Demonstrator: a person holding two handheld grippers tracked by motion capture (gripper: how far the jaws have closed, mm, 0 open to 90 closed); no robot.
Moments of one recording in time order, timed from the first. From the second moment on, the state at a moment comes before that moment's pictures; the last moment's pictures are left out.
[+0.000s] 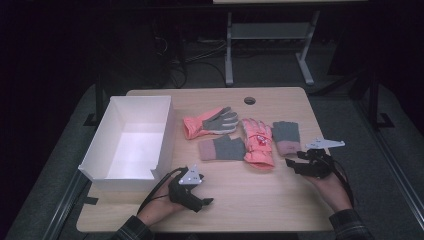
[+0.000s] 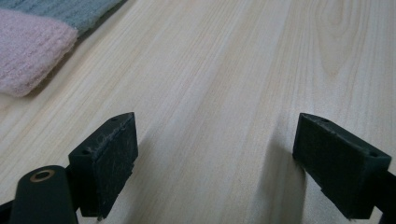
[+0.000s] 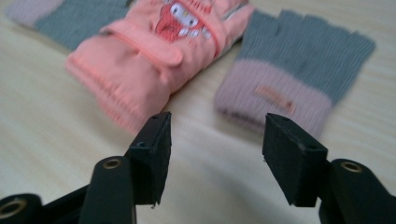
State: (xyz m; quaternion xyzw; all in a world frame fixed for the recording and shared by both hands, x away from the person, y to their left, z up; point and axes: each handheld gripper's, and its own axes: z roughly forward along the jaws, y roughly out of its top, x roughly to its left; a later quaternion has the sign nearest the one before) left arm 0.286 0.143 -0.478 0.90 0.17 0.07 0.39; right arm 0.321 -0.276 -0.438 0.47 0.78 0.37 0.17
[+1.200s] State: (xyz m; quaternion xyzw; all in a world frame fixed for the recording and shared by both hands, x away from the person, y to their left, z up) left arm 0.288 0.142 -0.477 0.90 0.17 0.07 0.39; right arm 0.416 -0.274 -0.472 0.54 0.75 0.34 0.18
